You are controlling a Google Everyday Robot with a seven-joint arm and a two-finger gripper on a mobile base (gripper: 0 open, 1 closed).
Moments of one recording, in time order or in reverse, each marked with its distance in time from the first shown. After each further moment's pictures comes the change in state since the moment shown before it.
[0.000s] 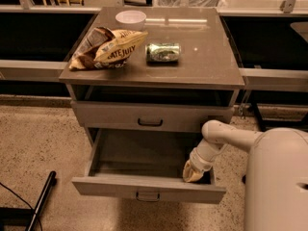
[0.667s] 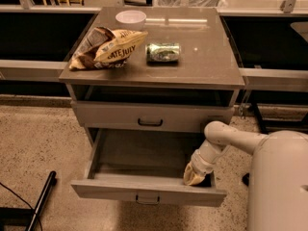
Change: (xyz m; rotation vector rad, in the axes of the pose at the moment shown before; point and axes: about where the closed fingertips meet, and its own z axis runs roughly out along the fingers) arm -0.004 0.017 0.001 -0.046 -0.056 -0.011
